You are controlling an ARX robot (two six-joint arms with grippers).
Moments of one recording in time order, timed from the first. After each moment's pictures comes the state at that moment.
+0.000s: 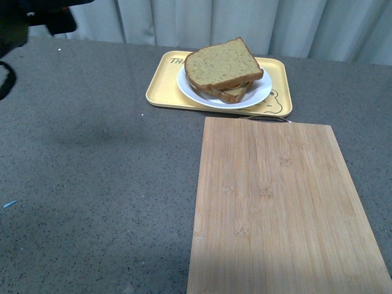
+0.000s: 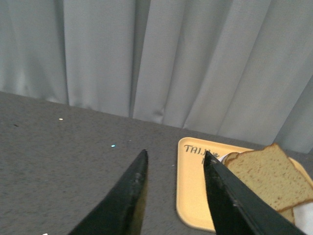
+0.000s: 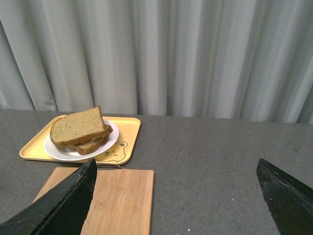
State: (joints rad) left arm -0.22 1.88 0.63 1.27 -0.21 -0.12; right arm 0.00 0.00 0.00 0.00 0.00 0.00
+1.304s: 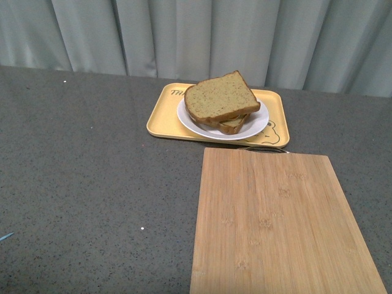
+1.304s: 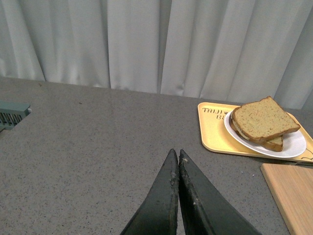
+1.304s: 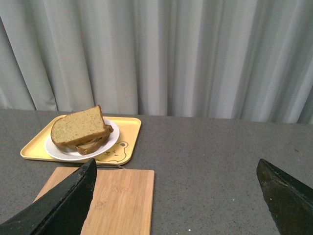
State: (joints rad) left arm 0.00 0.65 0.02 0.64 0.00 -0.01; right arm 0.00 0.00 0.00 0.00 0.00 0.00
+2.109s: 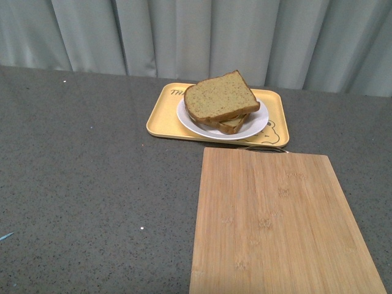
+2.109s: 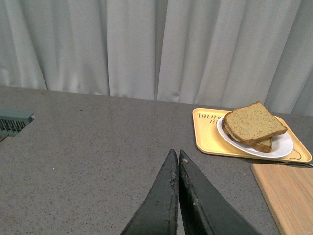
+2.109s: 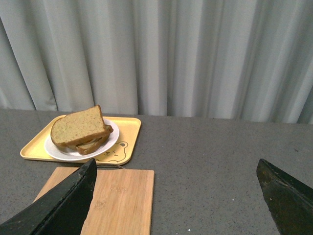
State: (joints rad) left arm 0.00 0.23 0.02 0.24 0.00 -0.01; right arm 0.00 0.00 0.00 0.00 0.00 0.00
